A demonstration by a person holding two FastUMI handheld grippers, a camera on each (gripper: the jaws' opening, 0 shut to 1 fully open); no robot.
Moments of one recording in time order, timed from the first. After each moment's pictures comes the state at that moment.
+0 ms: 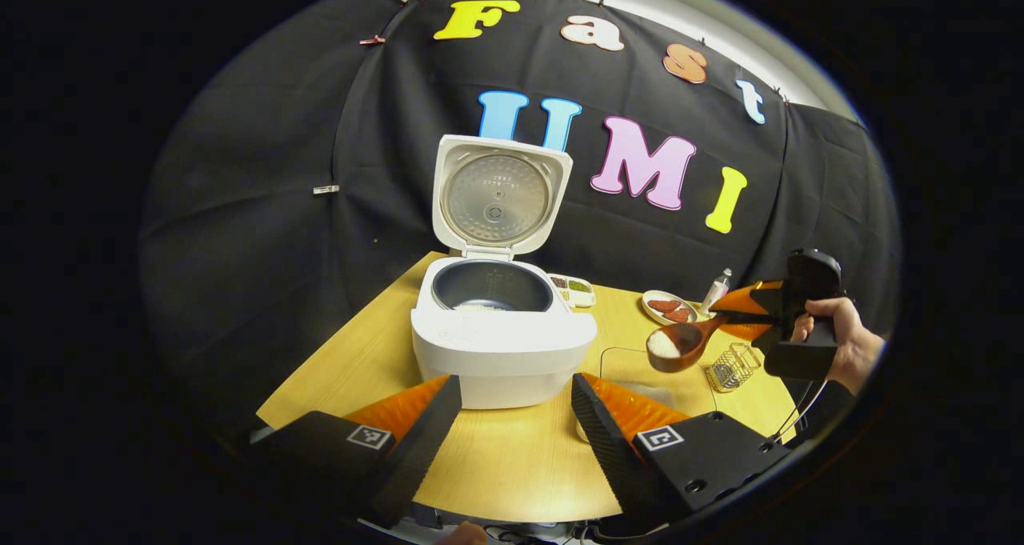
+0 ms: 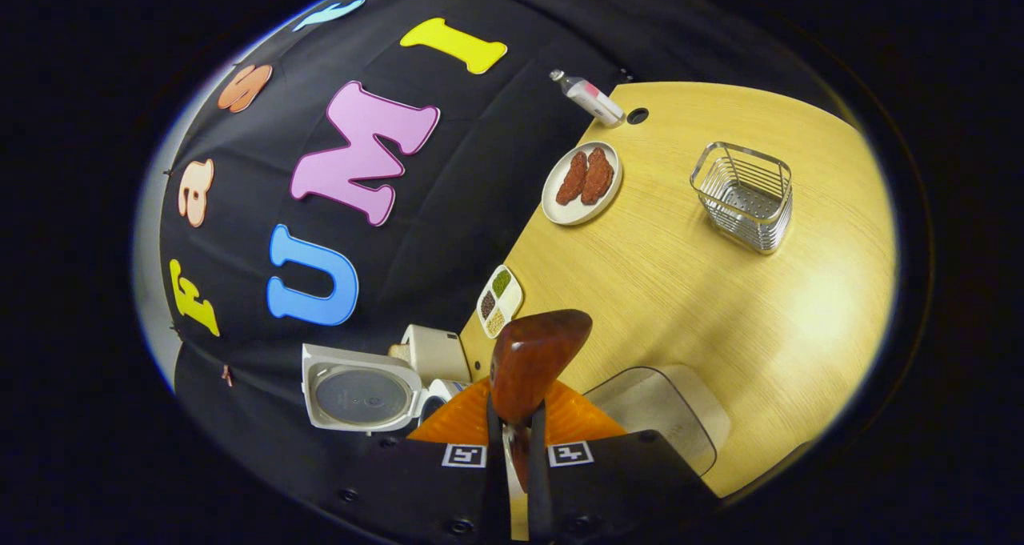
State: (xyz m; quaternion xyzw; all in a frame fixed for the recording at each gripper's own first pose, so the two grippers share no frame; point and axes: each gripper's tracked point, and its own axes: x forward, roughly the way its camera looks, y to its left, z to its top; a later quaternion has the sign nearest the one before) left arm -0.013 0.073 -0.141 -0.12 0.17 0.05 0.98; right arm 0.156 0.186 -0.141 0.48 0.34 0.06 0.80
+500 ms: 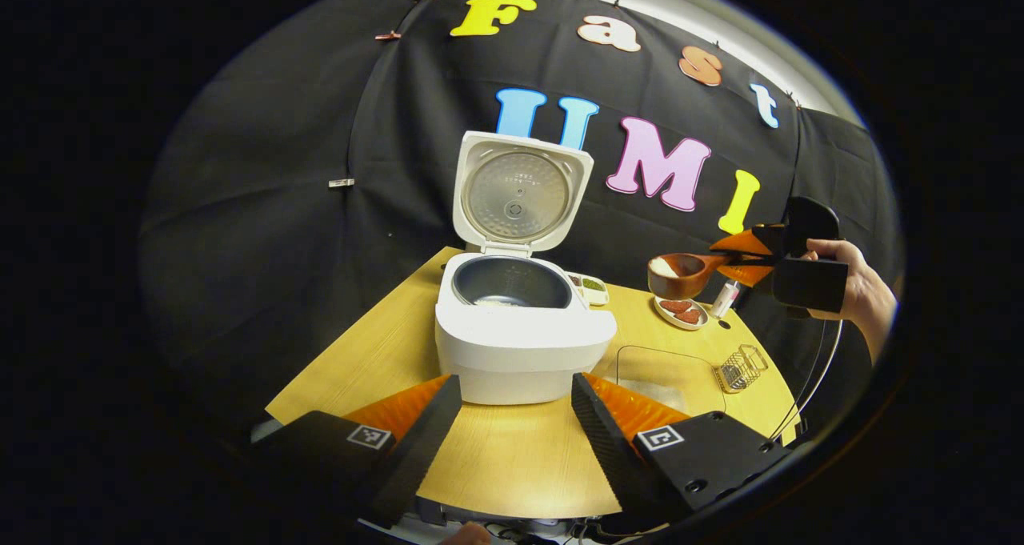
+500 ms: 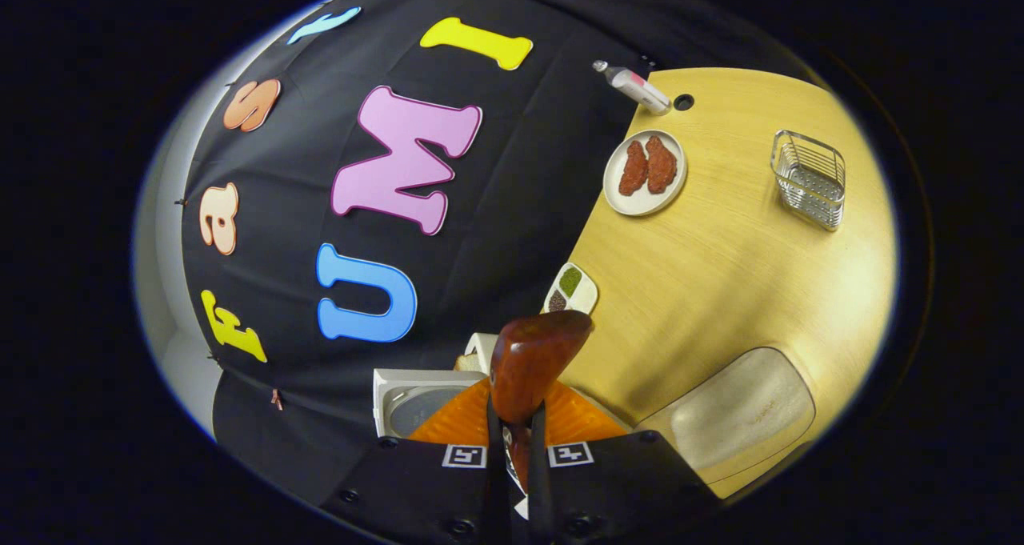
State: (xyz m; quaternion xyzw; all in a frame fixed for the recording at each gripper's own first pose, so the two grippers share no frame) left arm -0.020 0.096 -0.143 -0.13 0.17 0.07 0.97; right arm 0.192 0.253 -0.062 0.54 0.32 0.11 0.77
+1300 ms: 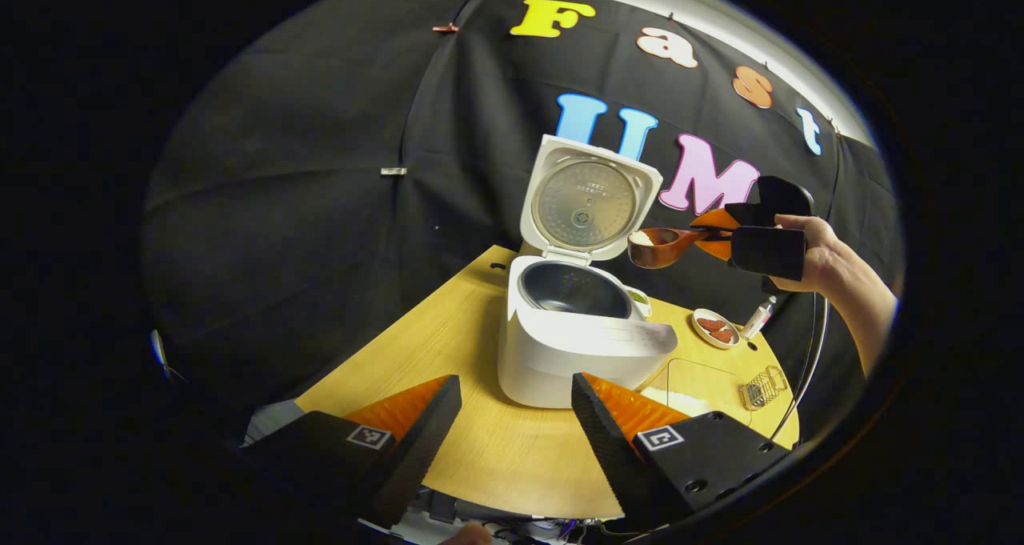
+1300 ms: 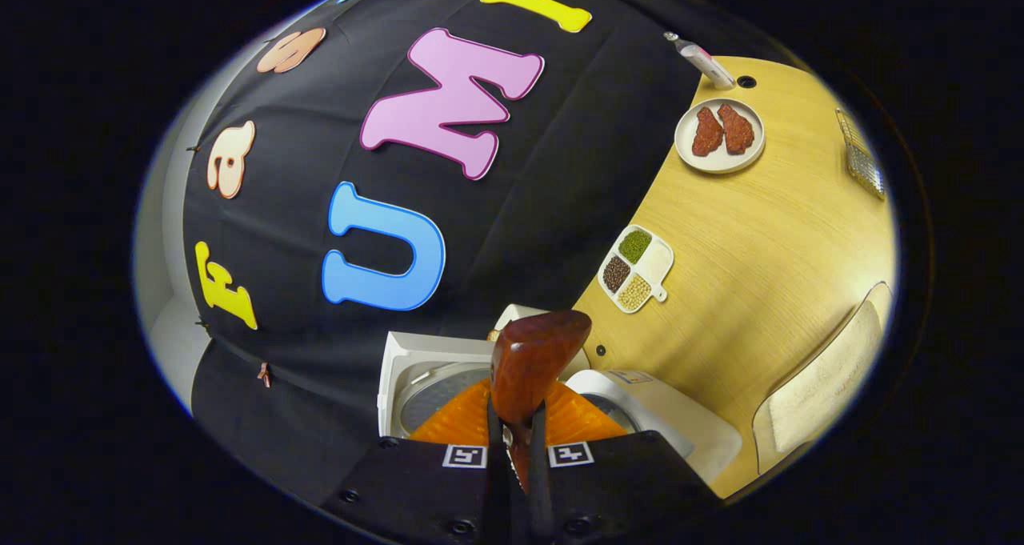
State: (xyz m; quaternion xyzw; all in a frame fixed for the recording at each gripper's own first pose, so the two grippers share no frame) left arm -0.043 0.173 -0.159 -0.17 0.17 0.14 0.96; right arm 0.218 0.405 -0.059 0.50 0.31 0.15 0.79
